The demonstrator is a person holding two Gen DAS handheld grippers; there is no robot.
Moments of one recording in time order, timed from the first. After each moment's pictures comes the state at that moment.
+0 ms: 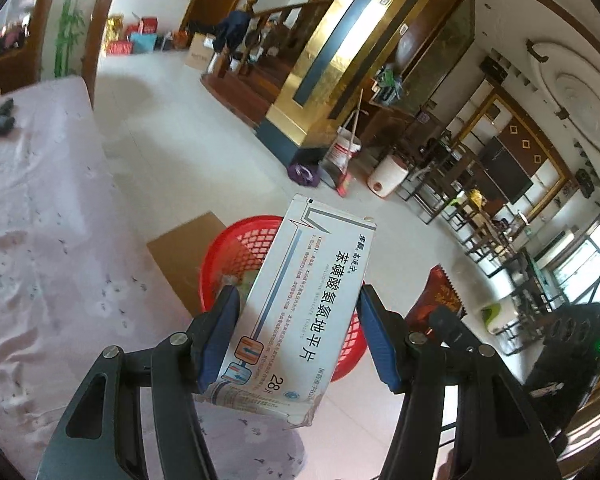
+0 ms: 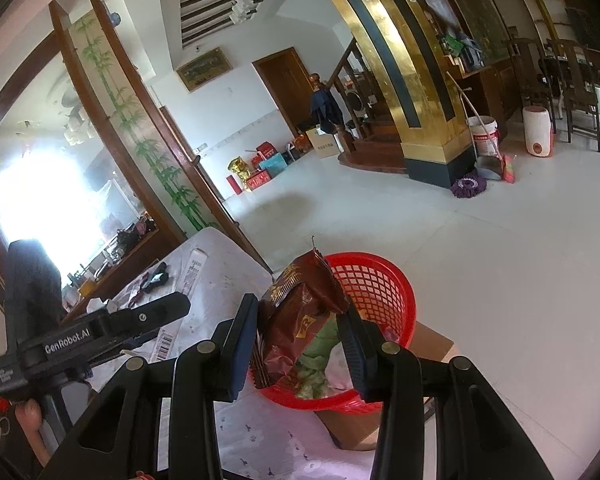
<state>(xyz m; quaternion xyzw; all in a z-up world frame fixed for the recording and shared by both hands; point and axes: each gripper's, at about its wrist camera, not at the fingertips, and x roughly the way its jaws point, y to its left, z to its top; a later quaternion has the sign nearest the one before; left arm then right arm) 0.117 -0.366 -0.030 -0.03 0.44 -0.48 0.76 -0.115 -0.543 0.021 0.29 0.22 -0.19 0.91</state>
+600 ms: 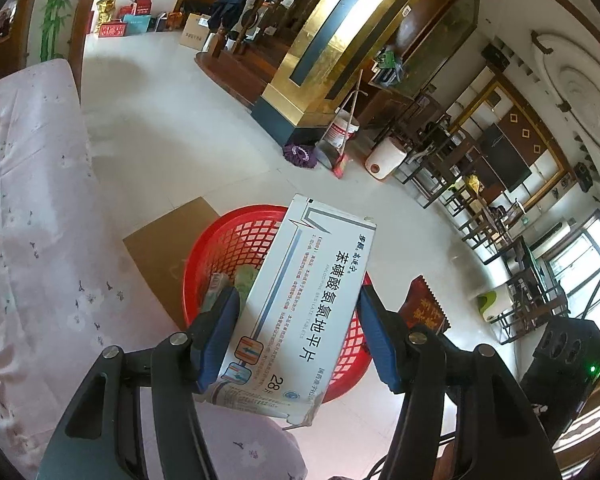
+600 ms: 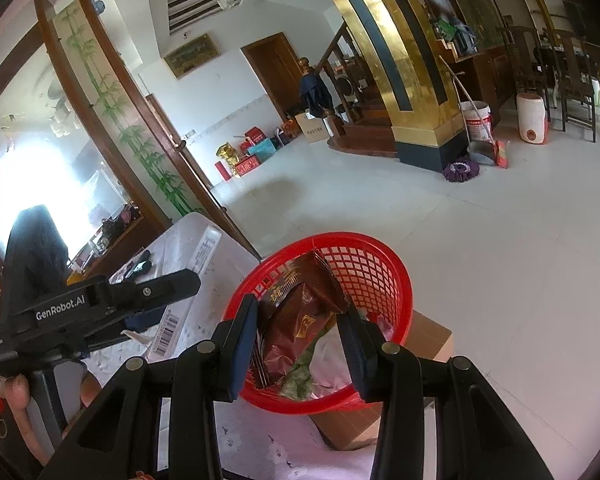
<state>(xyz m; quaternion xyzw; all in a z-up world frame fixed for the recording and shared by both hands) 0.138 -0.400 -0.045 -0.01 0.47 -0.48 0.74 -0.097 -0.550 -0.004 0.29 0.25 -0.20 0.90</state>
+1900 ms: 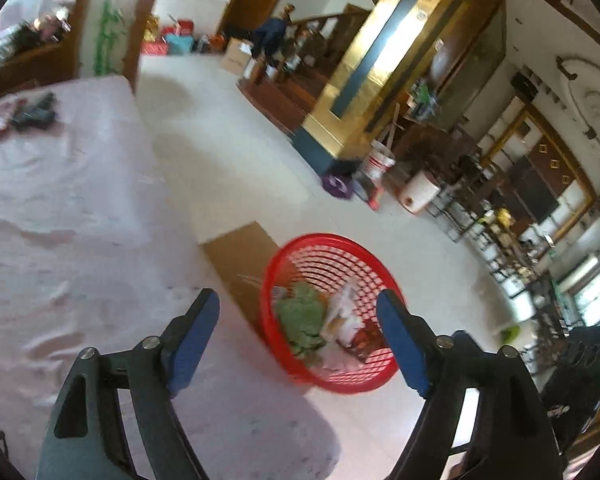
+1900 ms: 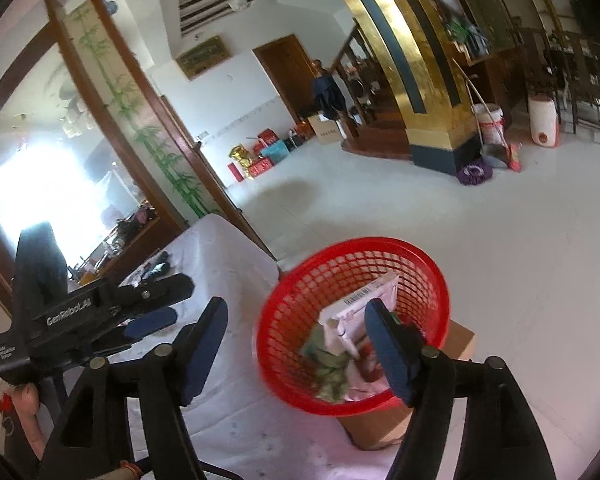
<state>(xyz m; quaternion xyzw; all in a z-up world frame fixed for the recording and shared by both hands) 0.137 -0.332 -0.007 -0.03 0.43 -0.41 0.81 -0.082 -0.512 0.023 0.29 0.23 -0.18 0.91</state>
